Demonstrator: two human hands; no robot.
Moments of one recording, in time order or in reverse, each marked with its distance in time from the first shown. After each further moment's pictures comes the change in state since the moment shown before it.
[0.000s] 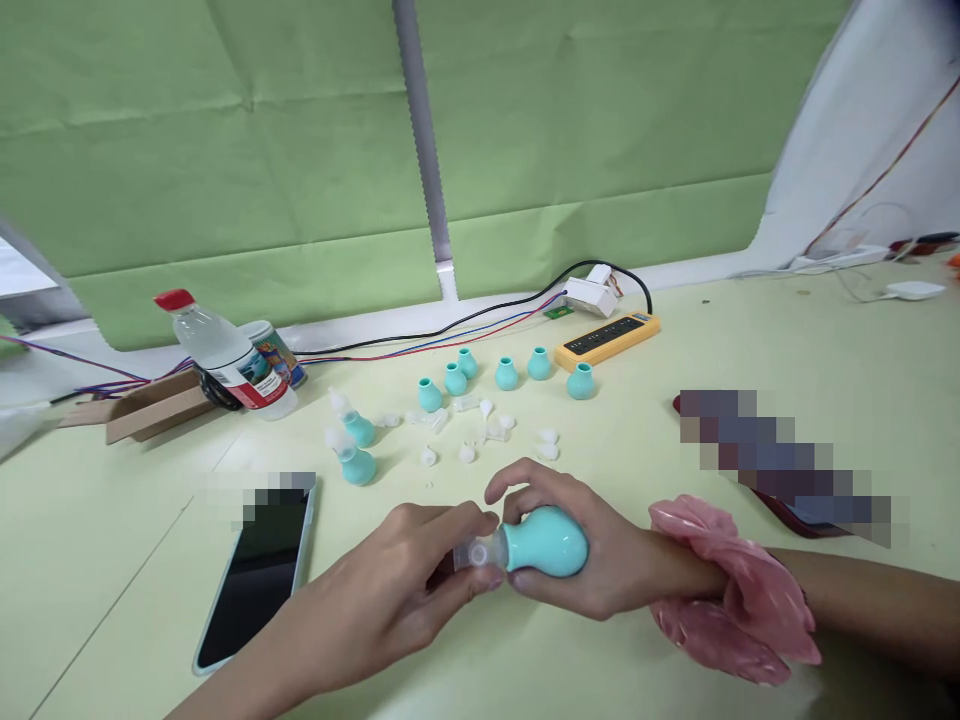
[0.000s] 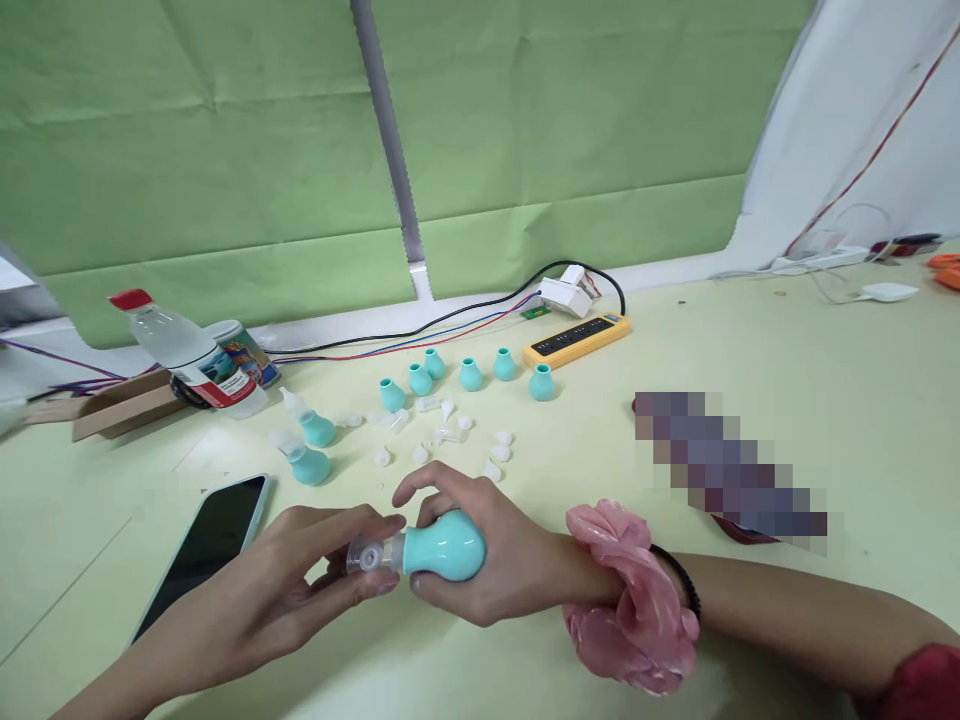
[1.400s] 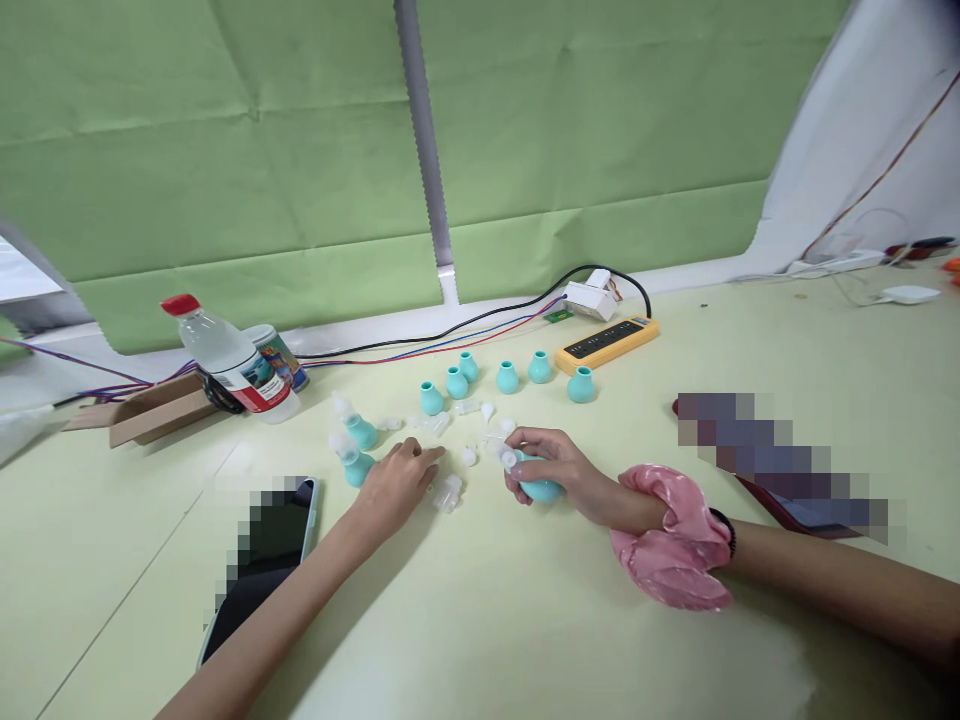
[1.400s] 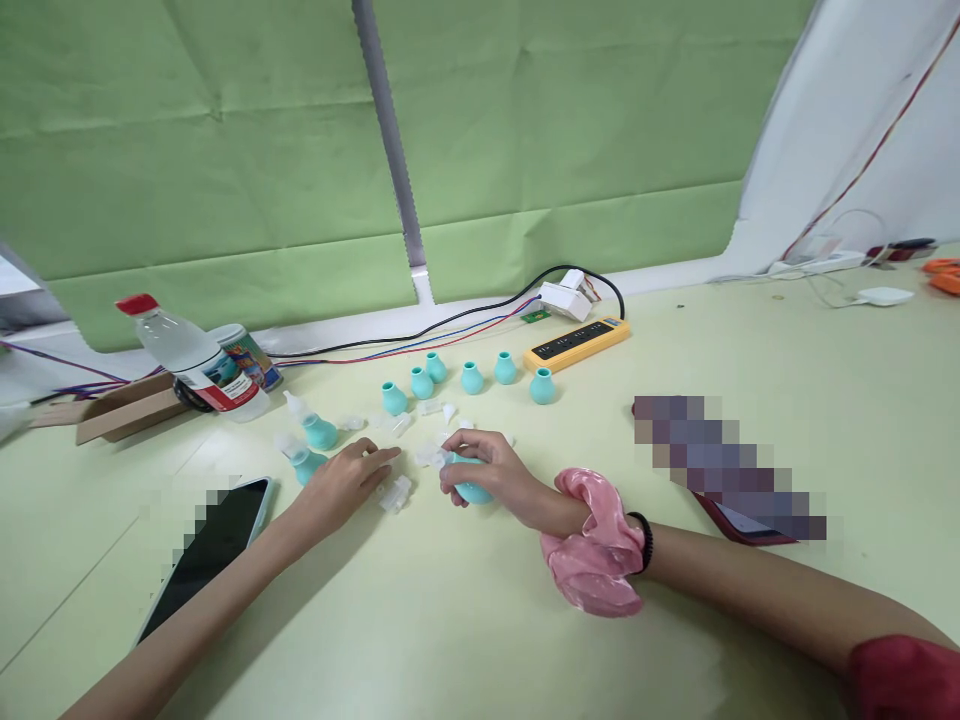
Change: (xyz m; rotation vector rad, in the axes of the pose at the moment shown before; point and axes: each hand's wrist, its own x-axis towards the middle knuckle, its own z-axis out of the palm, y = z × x) left_hand 0.043 -0.107 0.034 0.443 0.112 -0.312; right_hand 0.029 0.048 -0.010 0.635 0.172 0.303
